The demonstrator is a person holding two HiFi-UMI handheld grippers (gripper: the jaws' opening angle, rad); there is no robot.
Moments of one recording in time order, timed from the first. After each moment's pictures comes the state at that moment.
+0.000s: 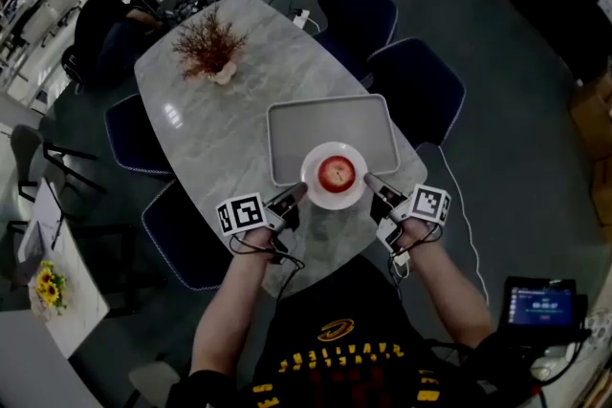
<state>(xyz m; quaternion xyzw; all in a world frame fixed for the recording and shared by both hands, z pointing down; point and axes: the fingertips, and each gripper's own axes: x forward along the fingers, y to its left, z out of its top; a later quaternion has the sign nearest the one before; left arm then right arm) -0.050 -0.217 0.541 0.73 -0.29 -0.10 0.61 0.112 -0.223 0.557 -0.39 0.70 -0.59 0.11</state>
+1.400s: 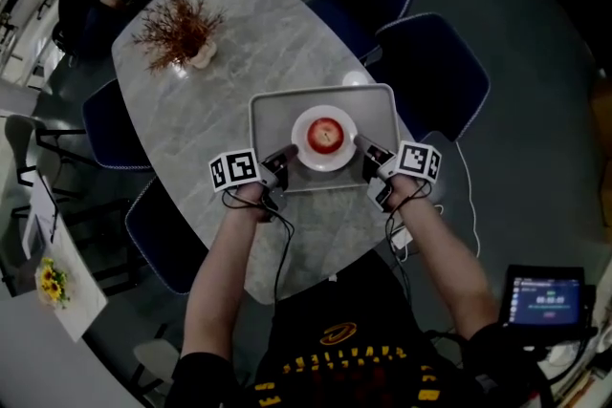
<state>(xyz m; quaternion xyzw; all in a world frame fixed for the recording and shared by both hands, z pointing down) -0.040 -0.348 0.653 0.69 -0.33 -0.02 0.64 0.116 -0.364 0.667 -0.36 0.68 -0.63 0.06</state>
